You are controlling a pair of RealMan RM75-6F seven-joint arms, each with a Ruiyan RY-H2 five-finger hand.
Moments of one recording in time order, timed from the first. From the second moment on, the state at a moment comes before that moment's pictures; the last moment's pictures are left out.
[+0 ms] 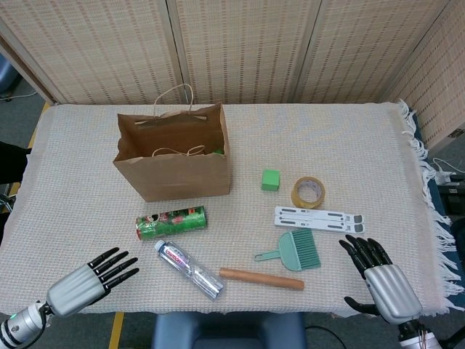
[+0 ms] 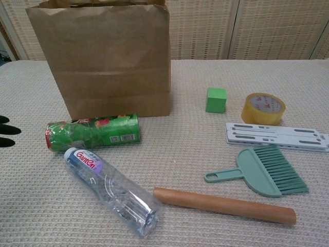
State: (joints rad) left arm -0.36 -1.20 0.19 -1.19 2.17 1.55 0.03; right arm 0.04 -0.91 -0.12 -2.15 -1.69 1.34 -0.25
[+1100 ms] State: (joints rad) left arm -0.59 -1.43 0.13 -1.41 2.09 1.10 0.25; right arm 0.04 -0.89 -0.11 -2.16 -1.68 1.34 -0.23
